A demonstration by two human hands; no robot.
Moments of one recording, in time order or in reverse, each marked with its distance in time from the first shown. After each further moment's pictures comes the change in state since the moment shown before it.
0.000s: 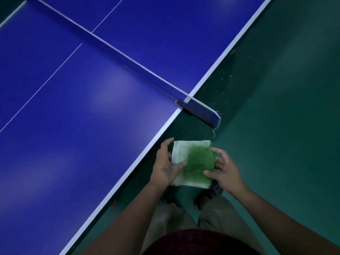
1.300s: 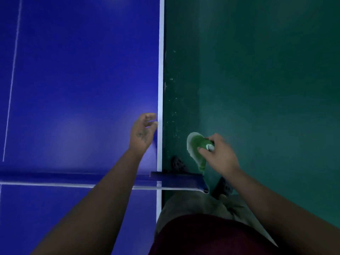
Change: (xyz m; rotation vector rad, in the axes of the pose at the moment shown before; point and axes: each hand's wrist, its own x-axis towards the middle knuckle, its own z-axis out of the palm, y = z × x) left_hand 0.374 0.242 0.030 0.218 -0.333 0.373; right_hand 0.177 -0.153 -0.077 -0.292 0.619 0.278
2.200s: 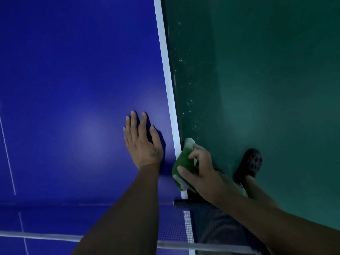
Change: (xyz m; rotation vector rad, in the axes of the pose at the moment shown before) left_hand 0.088 -0.118 0.014 0.707 0.406 0.301; right_hand 0.054 -0.044 0.135 0.511 -0.327 0.000
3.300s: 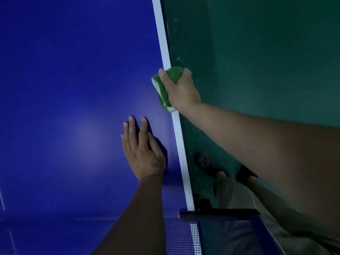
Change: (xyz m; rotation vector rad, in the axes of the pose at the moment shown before) left_hand -0.001 -0.001 0.002 0.016 -0.006 0.006; right_hand 0.201 -0.143 -0.021 0.064 0.354 -0.044
